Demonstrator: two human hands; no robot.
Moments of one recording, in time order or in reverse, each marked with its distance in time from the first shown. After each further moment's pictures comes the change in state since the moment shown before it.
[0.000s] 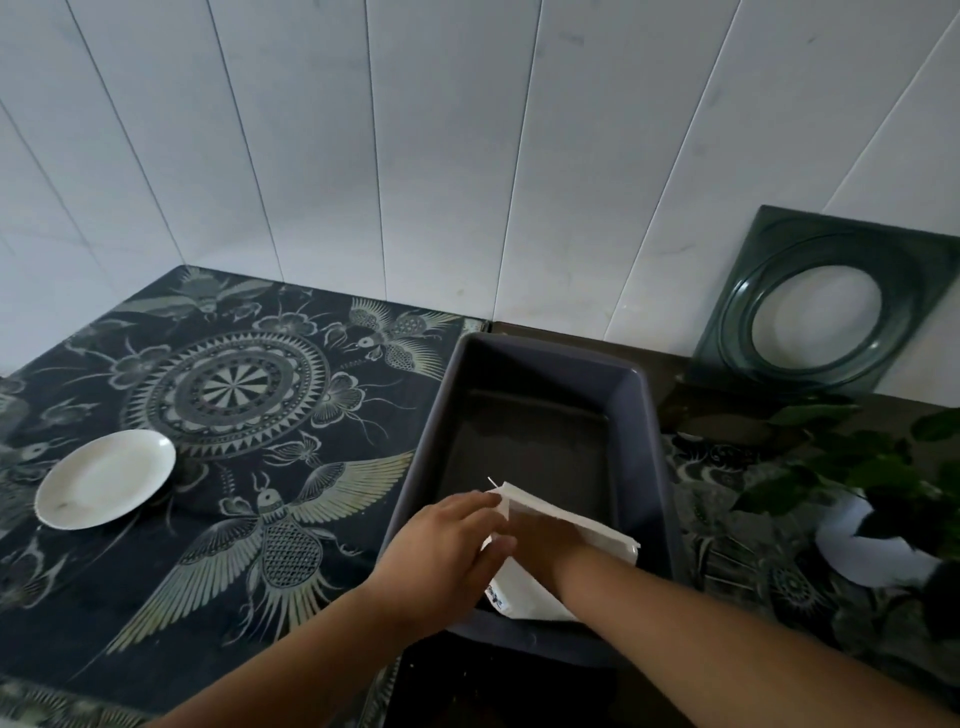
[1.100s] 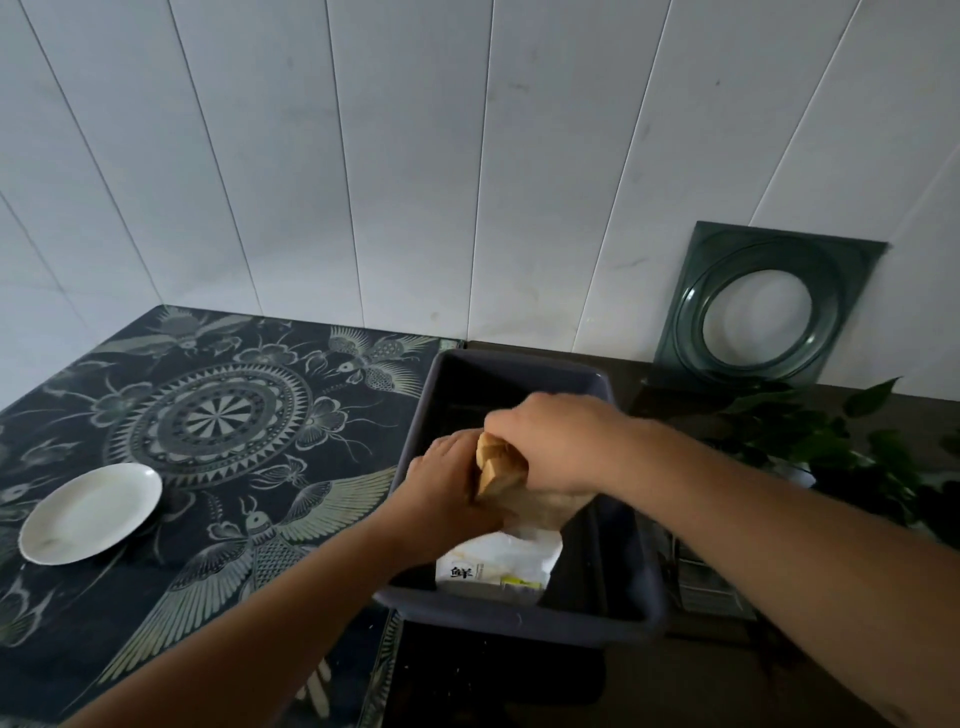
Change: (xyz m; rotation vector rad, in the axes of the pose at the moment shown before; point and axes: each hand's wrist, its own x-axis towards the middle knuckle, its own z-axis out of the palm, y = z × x) left_hand 0.029 0.030 -0.035 -0.182 -0.064 -0.106; right_hand -0.083 -0.032 -0.133 -0.475 0.241 -0.316
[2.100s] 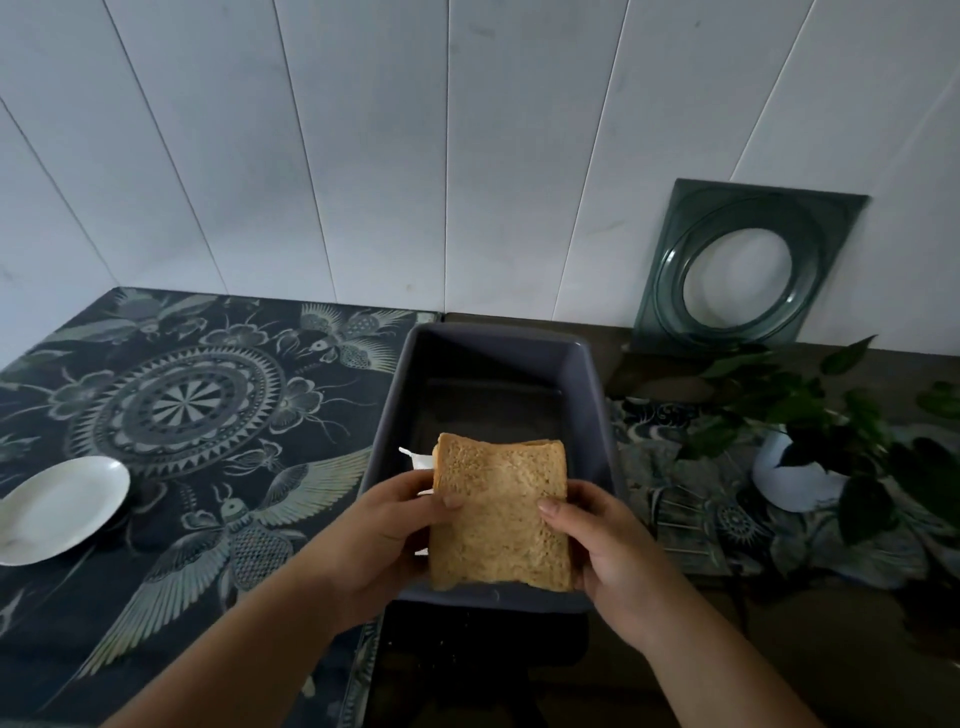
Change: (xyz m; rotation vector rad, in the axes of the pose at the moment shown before) left_hand -0.038 0.010 -0.001 -1.195 -0.210 -0.527; right_hand -0.083 -0.009 0.116 1.992 0.310 0.614
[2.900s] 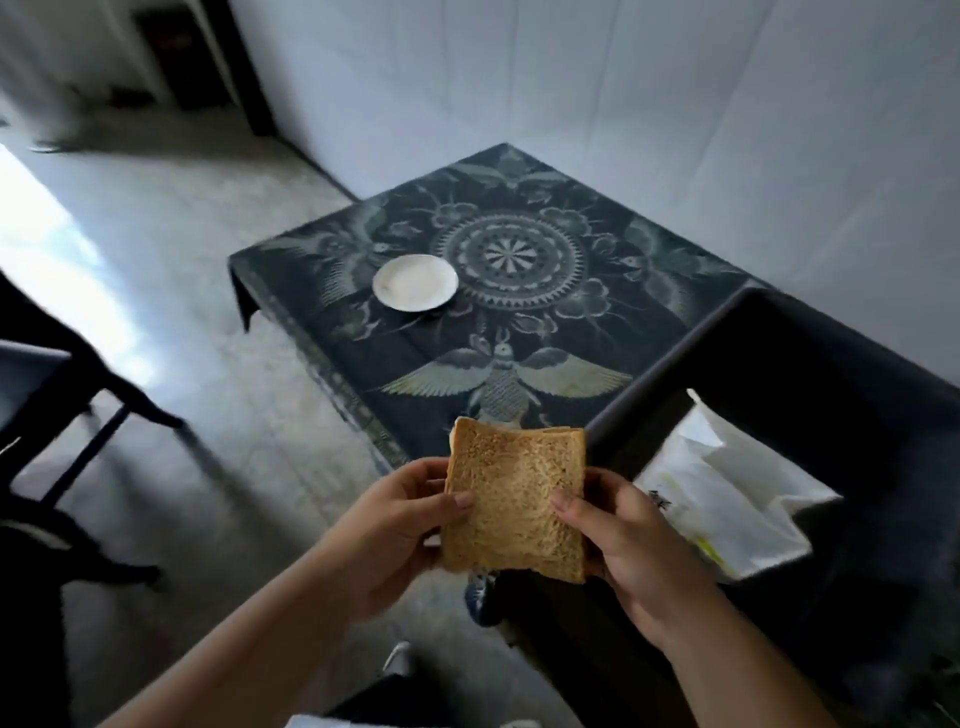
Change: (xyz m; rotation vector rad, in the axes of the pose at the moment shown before) left_hand -0.154 -0.104 -0.026 -0.383 0.726 0.181; right_hand 0.003 0.063 0.101 -0.304 -0.629 0.234
